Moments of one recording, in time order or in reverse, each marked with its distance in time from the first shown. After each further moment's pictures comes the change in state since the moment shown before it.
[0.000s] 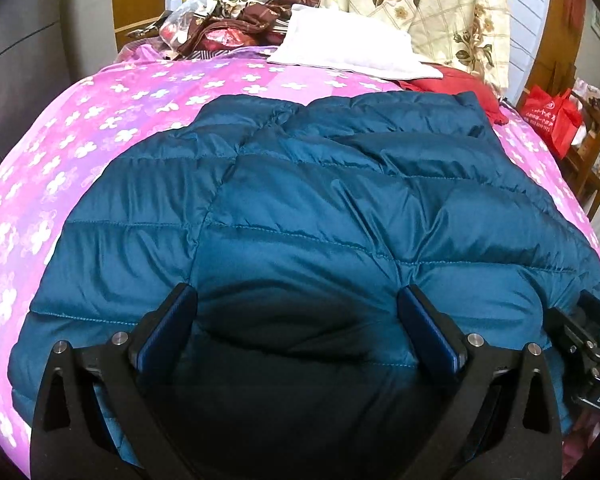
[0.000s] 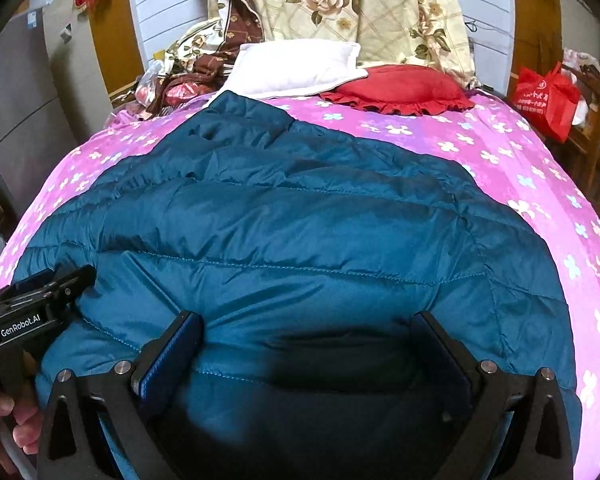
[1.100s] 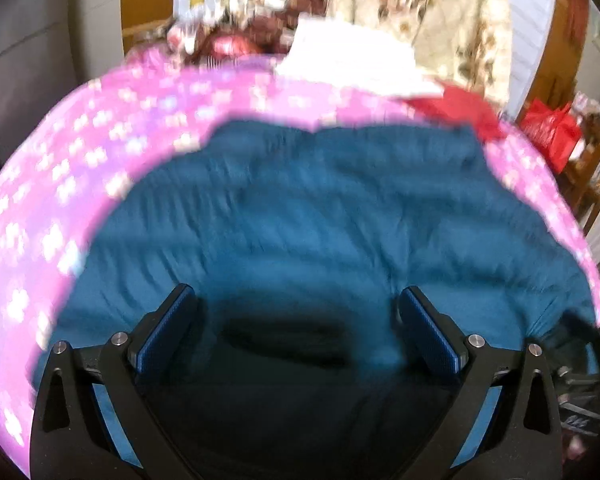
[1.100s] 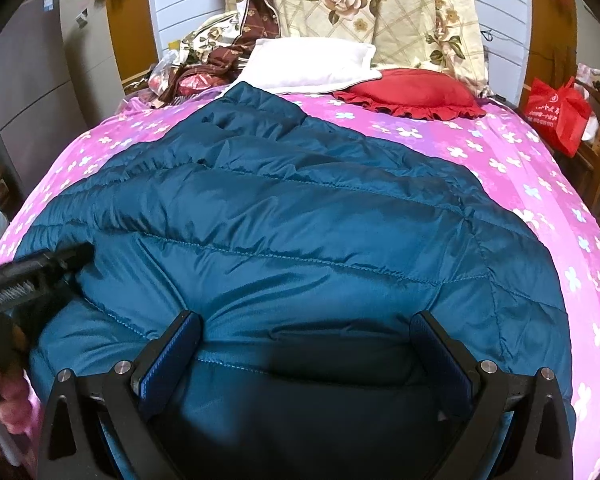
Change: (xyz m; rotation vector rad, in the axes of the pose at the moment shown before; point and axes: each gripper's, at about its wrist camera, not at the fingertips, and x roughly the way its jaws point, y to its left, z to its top) left arm -0.029 0.016 0.021 -0.033 -0.073 -0.001; right arm -0.002 0.002 -0.003 -0.061 0.010 0.012
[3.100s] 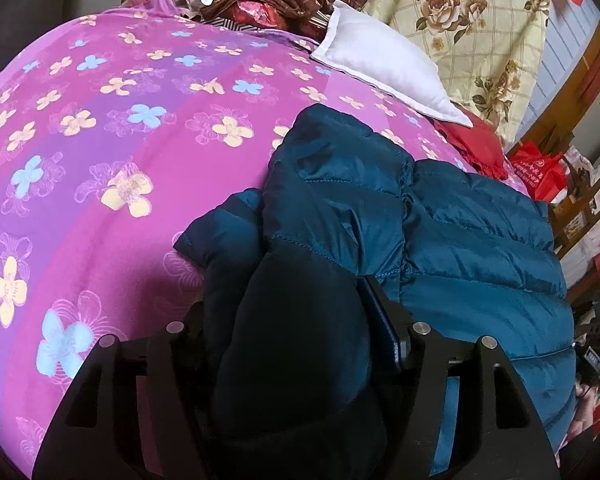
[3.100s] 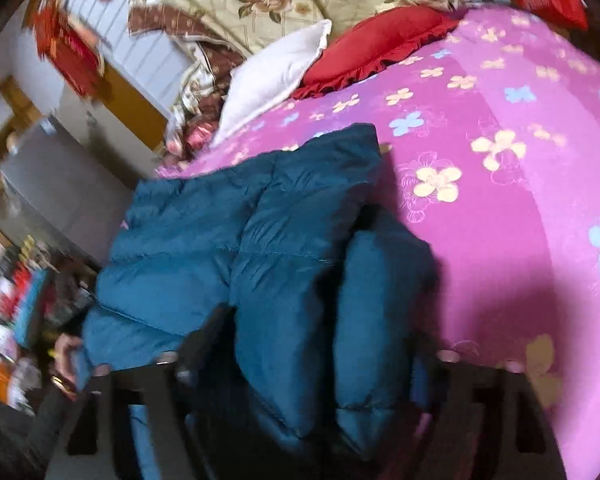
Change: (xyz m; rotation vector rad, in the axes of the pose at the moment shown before) left arm 0.093 0.115 0.033 -0.148 0.127 -0.203; right arm 0.036 -0.206 0.000 0.351 0.016 0.500
